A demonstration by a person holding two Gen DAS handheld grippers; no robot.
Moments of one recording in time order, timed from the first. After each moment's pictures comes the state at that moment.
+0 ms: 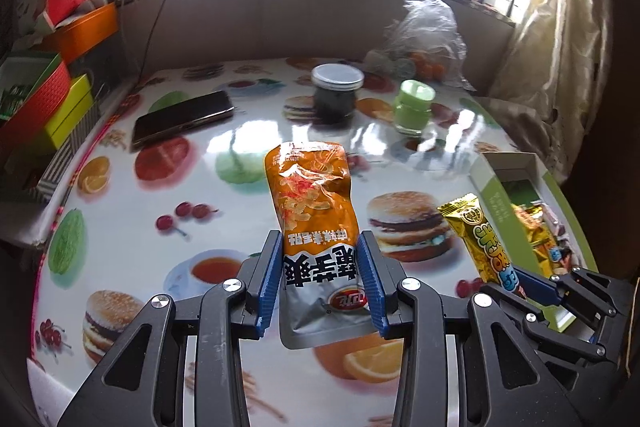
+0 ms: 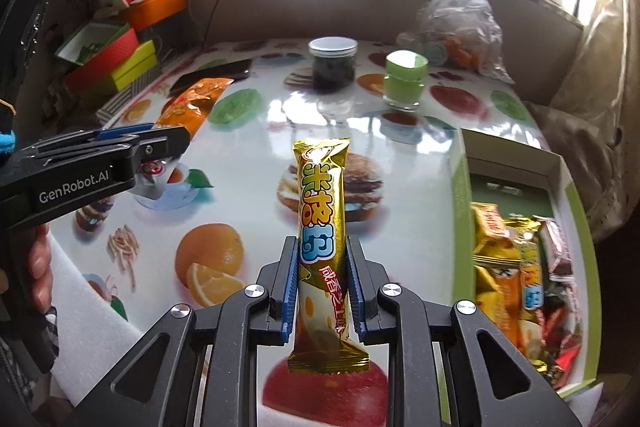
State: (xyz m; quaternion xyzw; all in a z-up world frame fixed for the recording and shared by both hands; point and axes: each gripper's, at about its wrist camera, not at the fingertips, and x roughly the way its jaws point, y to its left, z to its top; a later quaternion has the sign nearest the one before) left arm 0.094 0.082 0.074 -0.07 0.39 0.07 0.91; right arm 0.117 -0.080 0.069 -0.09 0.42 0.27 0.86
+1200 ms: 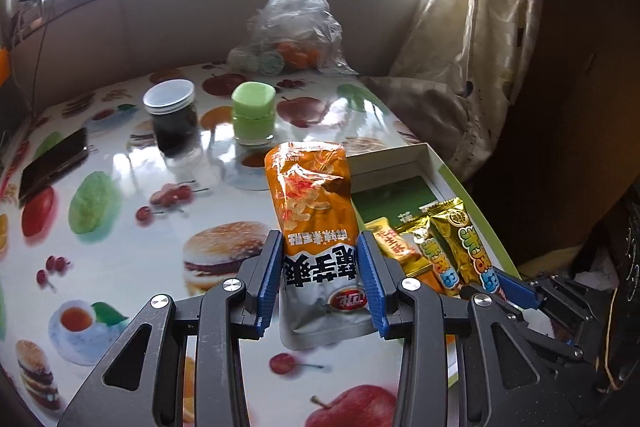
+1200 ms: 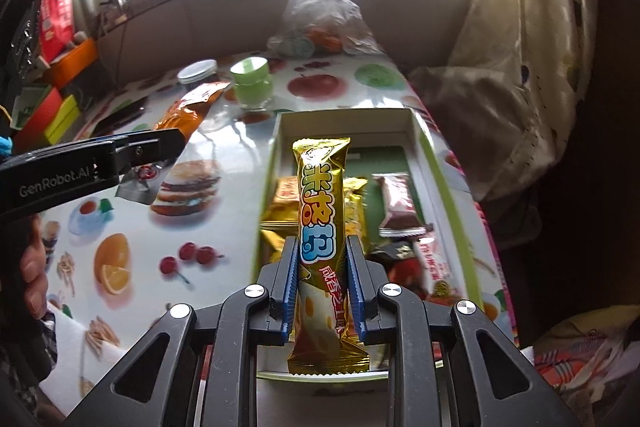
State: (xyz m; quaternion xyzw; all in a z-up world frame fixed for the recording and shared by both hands) left arm 0.158 -0.034 0.086 -0.06 0.41 -0.08 0.91; right arm 0.139 -0.206 0.081 -0.04 0.43 0.15 0.89
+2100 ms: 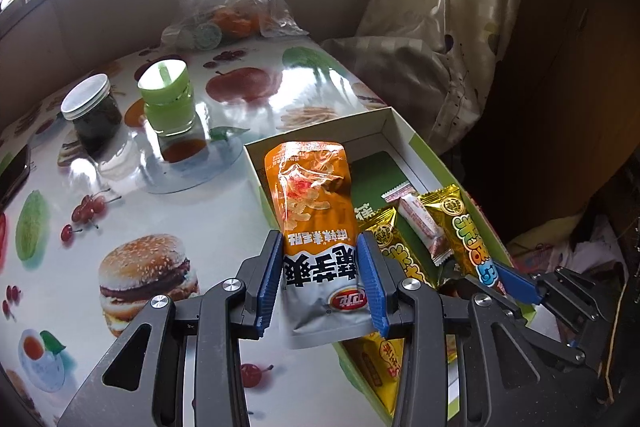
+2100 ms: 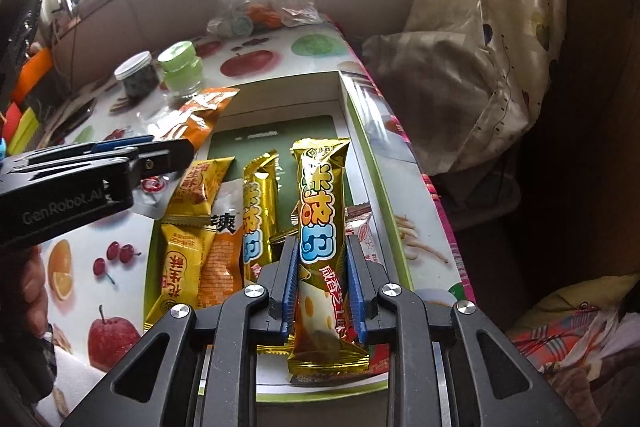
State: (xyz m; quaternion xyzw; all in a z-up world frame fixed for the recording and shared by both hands) left arm 0.204 -0.099 0.052 -0.02 0.46 -0.11 0.88; right arm 0.167 -0.247 0.054 -0.02 0.47 0.09 0.88
